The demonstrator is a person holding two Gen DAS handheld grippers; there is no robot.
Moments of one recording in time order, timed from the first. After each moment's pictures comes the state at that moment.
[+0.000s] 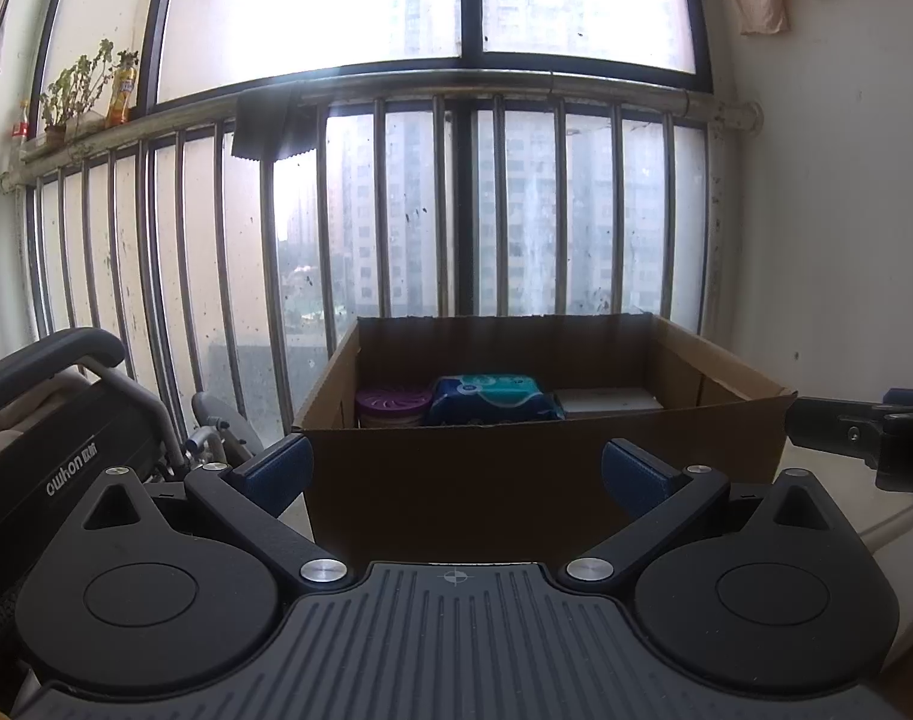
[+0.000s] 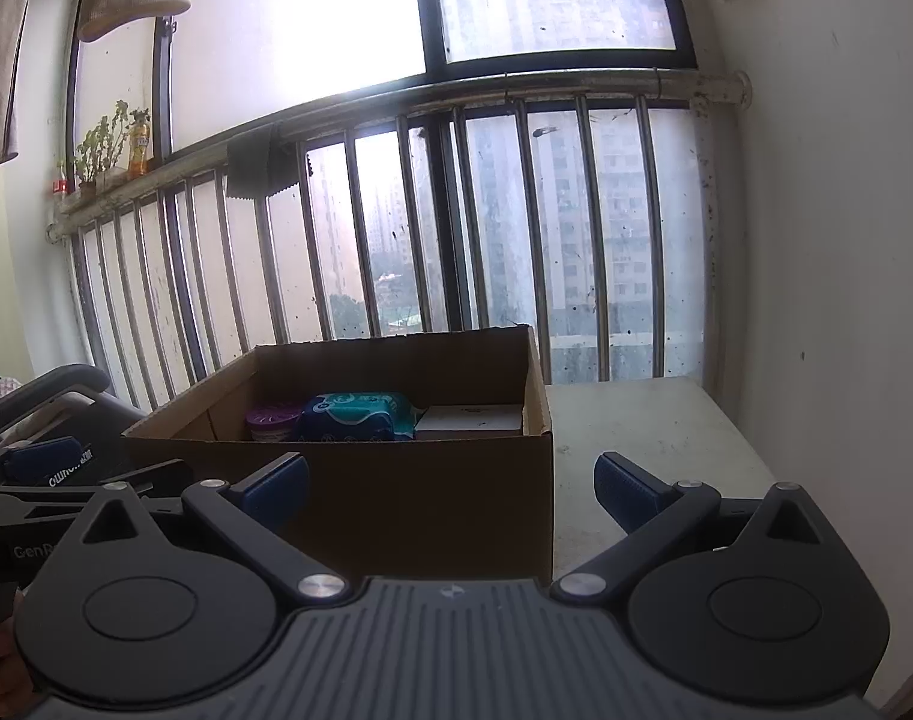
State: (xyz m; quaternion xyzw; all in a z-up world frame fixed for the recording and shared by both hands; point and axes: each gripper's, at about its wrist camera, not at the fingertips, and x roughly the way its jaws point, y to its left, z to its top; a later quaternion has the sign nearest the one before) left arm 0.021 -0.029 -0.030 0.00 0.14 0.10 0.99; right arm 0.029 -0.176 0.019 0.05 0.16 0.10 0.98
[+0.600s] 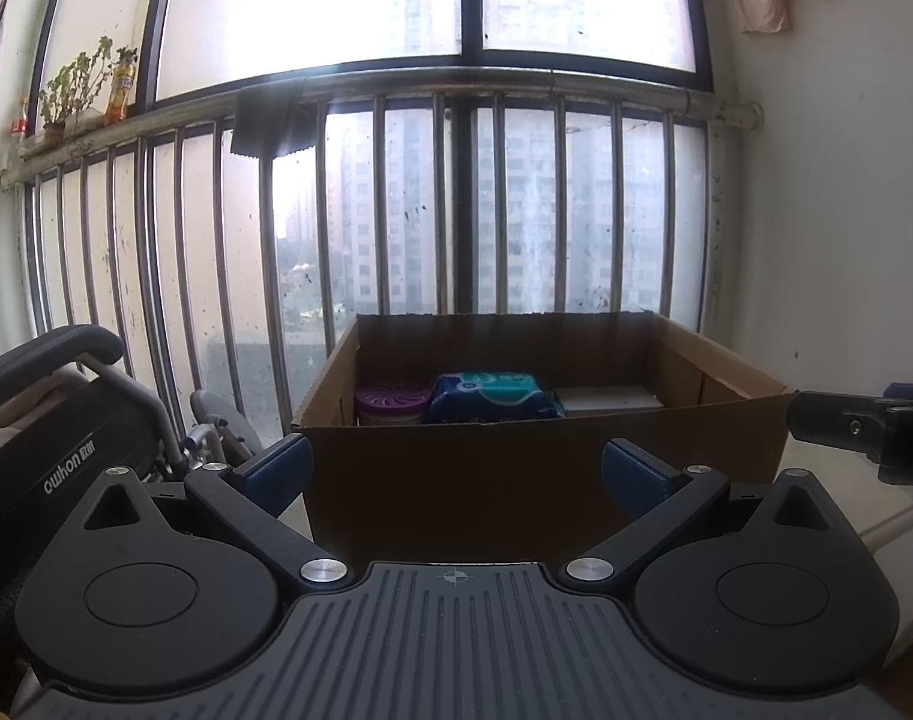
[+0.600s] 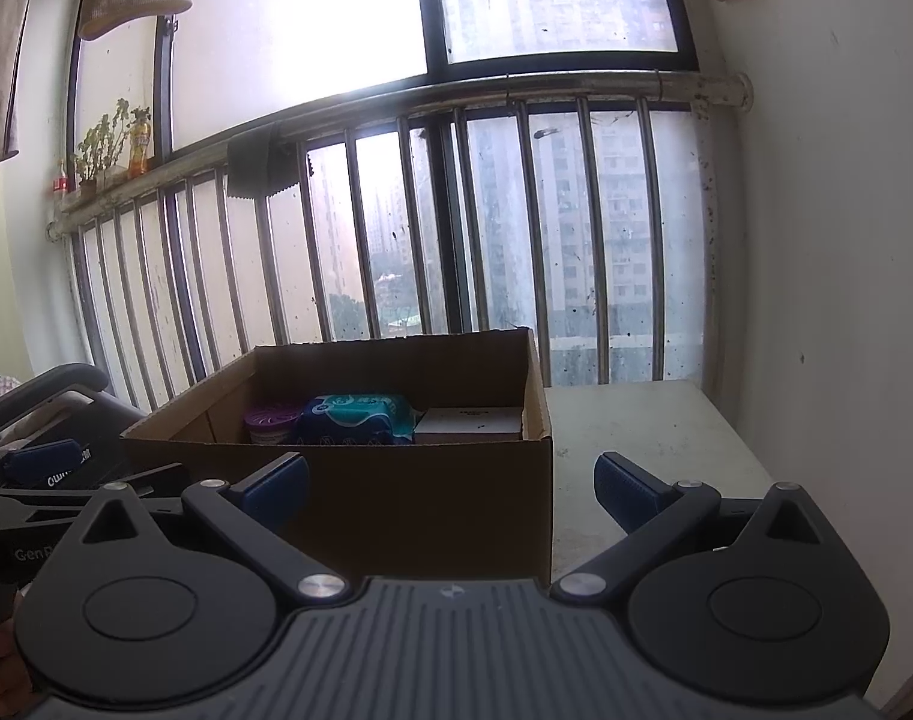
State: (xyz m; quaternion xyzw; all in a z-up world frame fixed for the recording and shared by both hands) left arm 0.020 -0.027 -0.032 -0.01 0.14 0.10 0.99; right arm 0.031 -0.176 0.021 0.05 0.16 0.10 0.98
